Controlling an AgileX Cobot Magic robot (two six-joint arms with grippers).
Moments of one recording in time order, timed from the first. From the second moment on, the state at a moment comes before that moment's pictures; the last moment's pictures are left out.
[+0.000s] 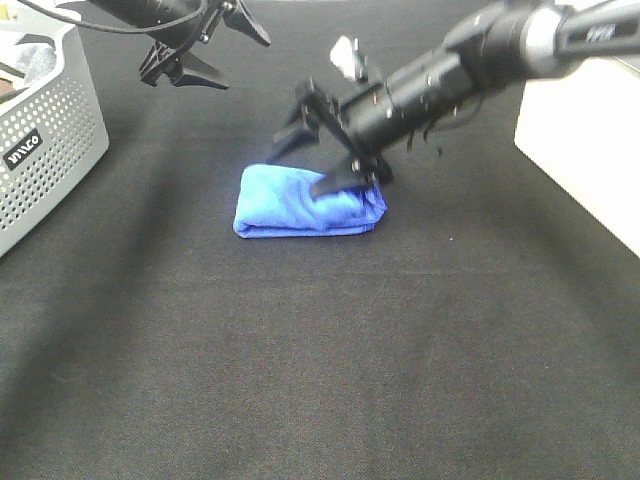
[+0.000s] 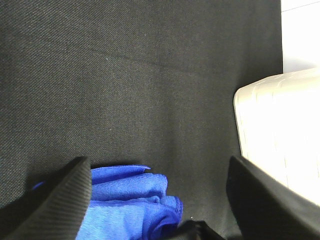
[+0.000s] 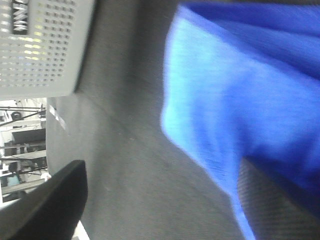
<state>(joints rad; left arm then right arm) -0.17 2.44 -2.29 -0.76 0.94 -0.14 0.30 2.38 -1.78 1.11 0.98 -0.46</state>
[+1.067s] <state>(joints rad) -0.22 2.21 -2.29 -0.49 1.21 0.02 0.17 2.08 -1.78 0.62 1.11 -0.23</state>
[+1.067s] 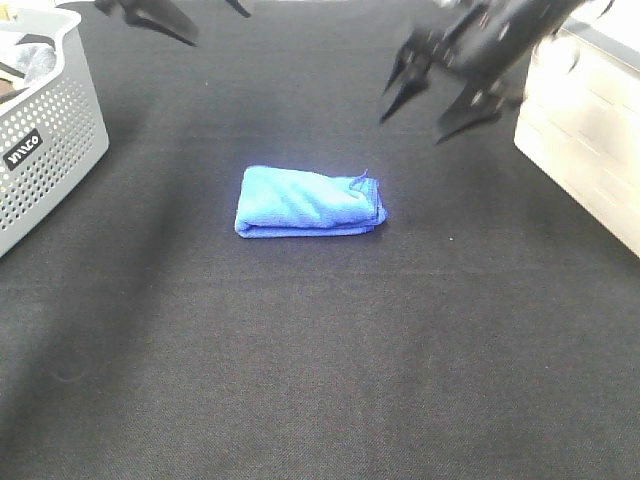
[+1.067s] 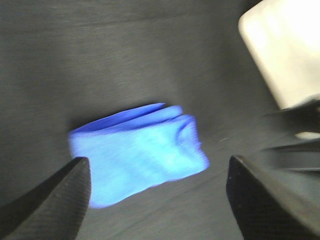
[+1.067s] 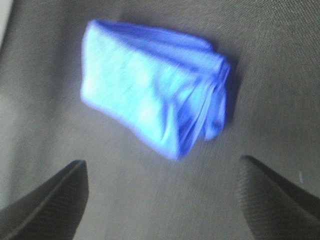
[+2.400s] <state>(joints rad) -0.28 0.53 -0.89 -0.18 1.22 -0.01 0.17 0.61 -0.85 0.23 1.22 -0.07</state>
